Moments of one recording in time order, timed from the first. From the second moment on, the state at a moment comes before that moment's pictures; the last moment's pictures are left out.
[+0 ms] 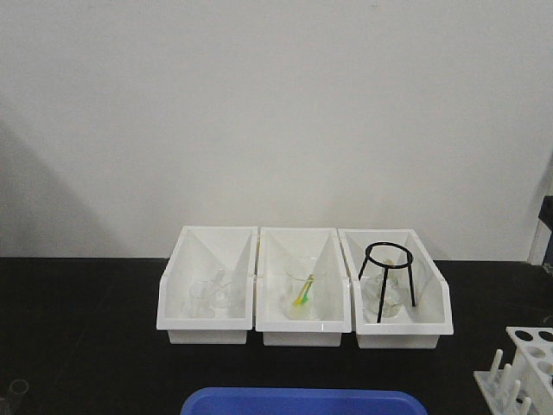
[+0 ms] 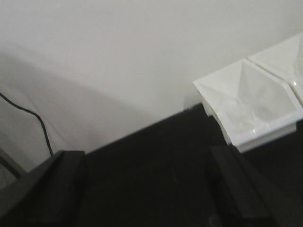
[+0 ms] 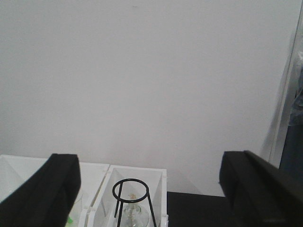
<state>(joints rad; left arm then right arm) -0.09 0.71 -0.71 -0.04 0.33 0.40 0.04 0.84 -0.78 -0.07 -0.04 0.01</state>
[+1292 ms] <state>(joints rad) -0.09 1.32 -0.34 -0.04 -0.52 0.47 0.04 0.86 -0.78 -0.07 -0.04 0.01</state>
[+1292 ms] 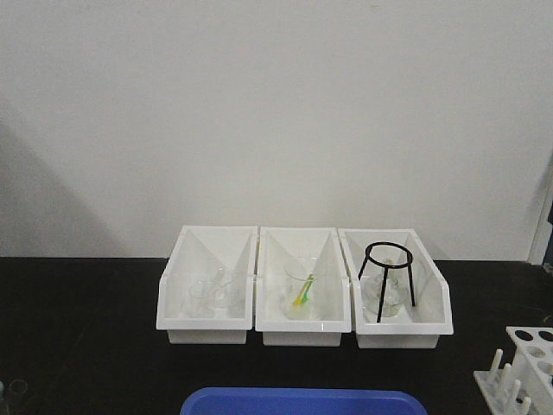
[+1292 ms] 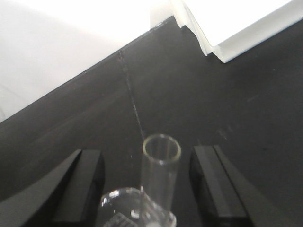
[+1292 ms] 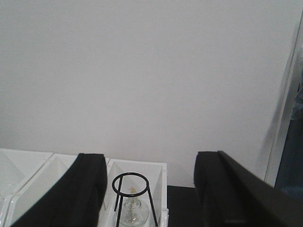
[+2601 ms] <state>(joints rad) -0.09 1.21 -0.46 -0.04 -0.41 0.50 0.04 0.86 -0.78 -0.07 0.00 0.01</state>
